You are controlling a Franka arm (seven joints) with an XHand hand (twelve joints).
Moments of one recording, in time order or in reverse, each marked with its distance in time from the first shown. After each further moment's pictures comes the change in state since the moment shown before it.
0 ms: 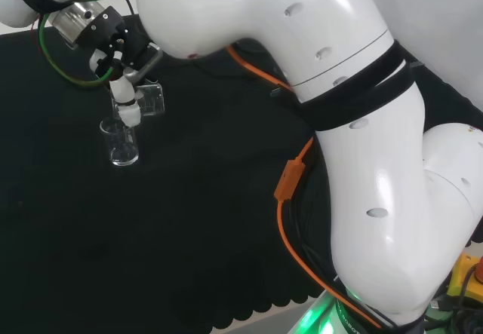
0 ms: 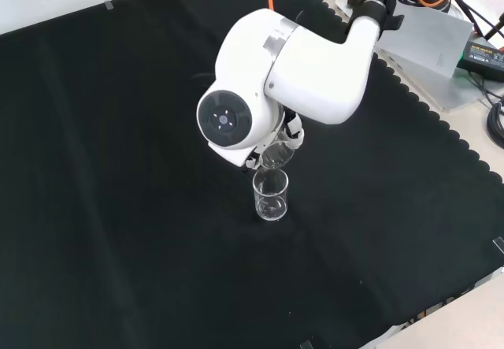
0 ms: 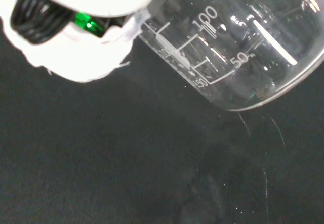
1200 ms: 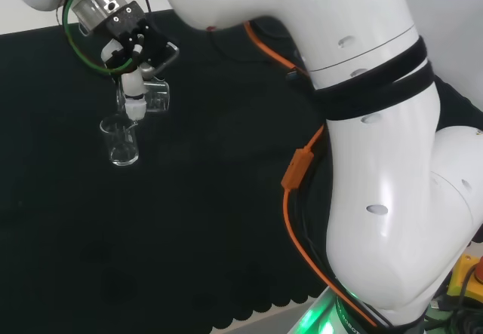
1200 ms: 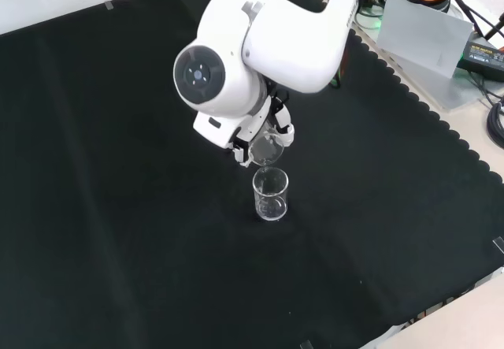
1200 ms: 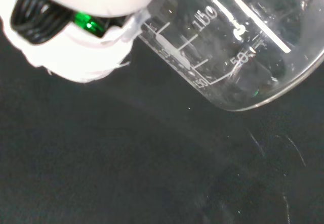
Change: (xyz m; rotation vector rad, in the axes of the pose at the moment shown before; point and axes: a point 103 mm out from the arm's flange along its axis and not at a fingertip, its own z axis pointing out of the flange) arm -0.024 0.006 0.011 -0.106 0.125 -0.041
